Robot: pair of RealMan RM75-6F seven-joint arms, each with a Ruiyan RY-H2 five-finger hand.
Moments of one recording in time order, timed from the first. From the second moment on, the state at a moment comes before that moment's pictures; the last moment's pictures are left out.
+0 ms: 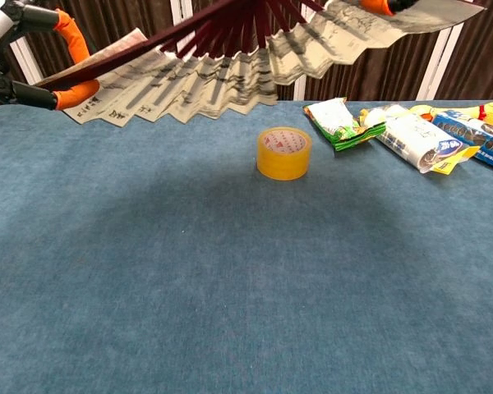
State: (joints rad) left arm -0.59 -1.74 -0.21 -0.98 1.65 1.57 -0.41; right arm 0.81 -1.20 0.33 -1.66 -1.14 1.06 0.05
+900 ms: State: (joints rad) left arm -0.69 -1.85 -0.16 -0.73 1.72 1.64 -0.13; right arm 0.70 -1.28 0.25 -1.38 -1.26 1.09 0.23
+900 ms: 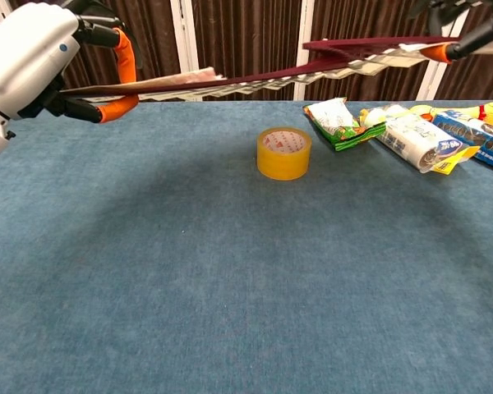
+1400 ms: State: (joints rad) left arm -0.72 -1.95 -0.13 -0.57 1.72 1.66 -0.10; right arm 0.66 -1.34 0.19 -1.25 -1.31 1.05 0.28
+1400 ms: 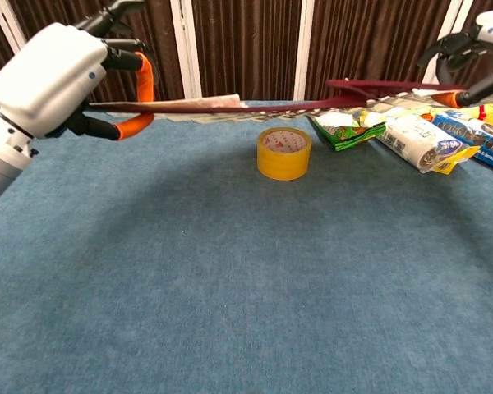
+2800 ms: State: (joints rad) left arm -0.39 -1.42 0.00 -1.35 1.60 1.66 0.00; right arm 0.64 -1.03 0.08 -1.48 -1.19 0.77 -0.07
